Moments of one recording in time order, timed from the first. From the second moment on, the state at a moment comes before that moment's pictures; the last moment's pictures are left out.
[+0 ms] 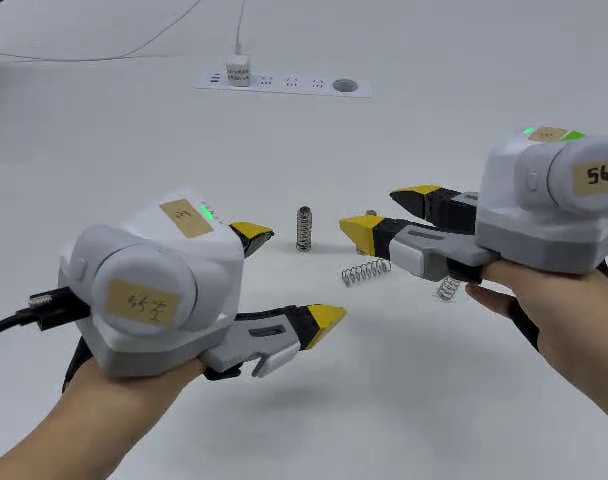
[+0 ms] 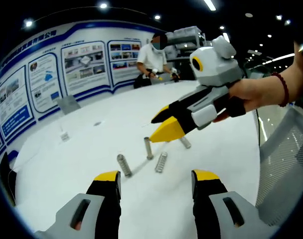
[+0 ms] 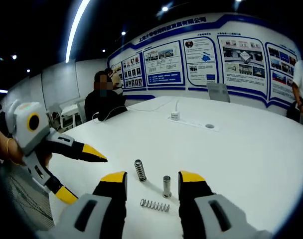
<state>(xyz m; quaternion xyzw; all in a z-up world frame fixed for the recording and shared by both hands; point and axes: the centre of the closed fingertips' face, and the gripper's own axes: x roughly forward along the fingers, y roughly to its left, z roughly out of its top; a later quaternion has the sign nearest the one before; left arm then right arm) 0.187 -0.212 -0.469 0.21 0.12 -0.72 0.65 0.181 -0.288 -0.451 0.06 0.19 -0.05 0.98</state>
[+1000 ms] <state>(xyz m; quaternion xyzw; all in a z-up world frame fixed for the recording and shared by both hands) 0.180 -0.259 -0.518 0.24 0.15 -0.75 0.60 0.124 -0.296 -0.460 0.04 0.20 -0.04 0.98</state>
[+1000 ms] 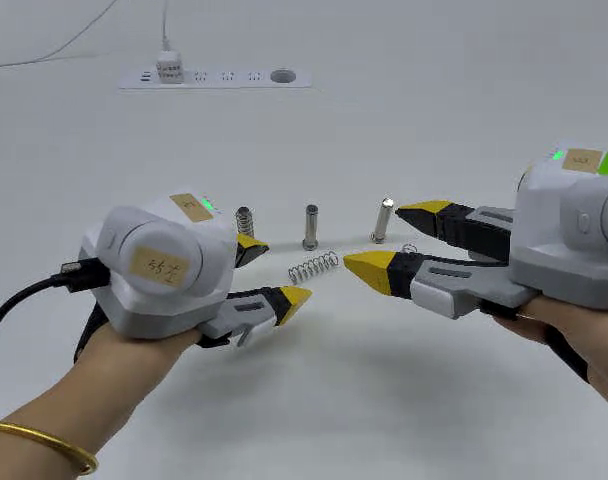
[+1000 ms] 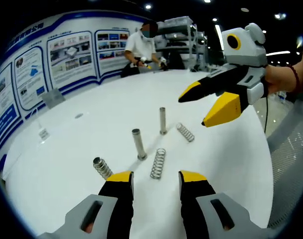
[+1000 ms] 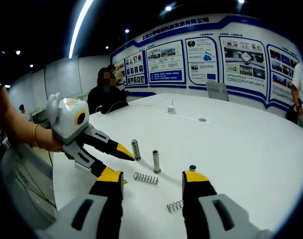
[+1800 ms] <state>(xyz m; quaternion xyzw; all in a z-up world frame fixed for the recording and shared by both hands) 0.175 -0.274 -0.538 0.26 0.16 -0.76 0.57 0.114 -0.306 -0.464 0.07 0.20 -0.06 0.98</state>
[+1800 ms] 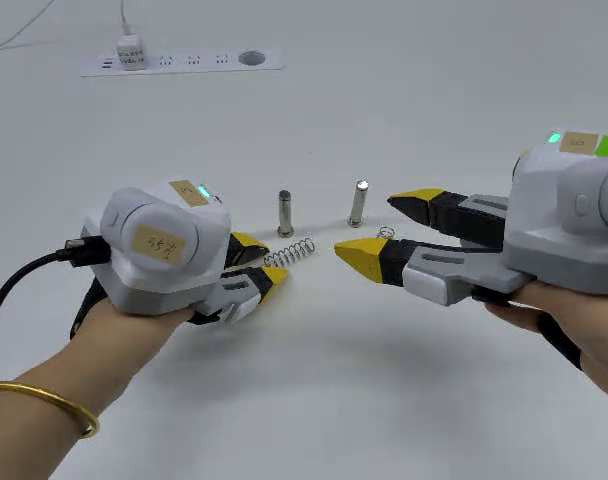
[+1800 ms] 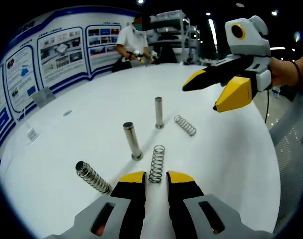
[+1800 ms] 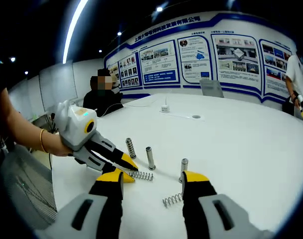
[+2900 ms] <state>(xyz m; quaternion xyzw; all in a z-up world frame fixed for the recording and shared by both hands) 0.154 -0.260 -0.510 0.22 0.16 -0.77 0.57 0.117 -0.305 -0.451 0.12 0.17 -0.07 0.98</state>
